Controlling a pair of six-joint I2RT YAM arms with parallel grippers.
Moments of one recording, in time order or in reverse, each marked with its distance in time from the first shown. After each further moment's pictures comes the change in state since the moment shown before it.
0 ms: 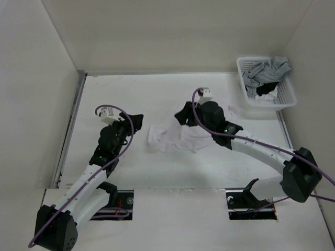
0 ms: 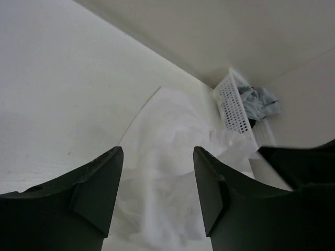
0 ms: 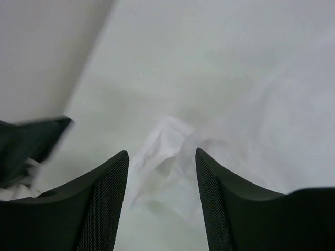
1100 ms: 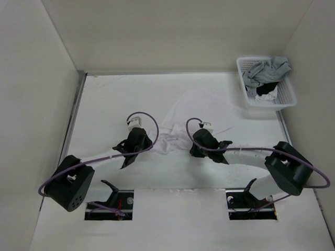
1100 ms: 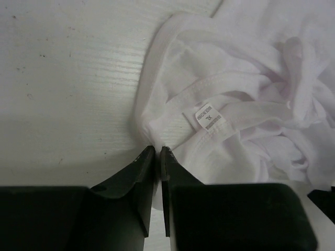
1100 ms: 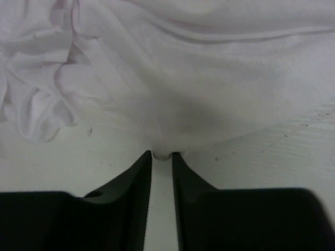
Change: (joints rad) left arm -0.217 0.485 0.000 -0.164 -0.122 0.039; right arm 0.108 0.062 -0.415 -0.180 0.137 0.244
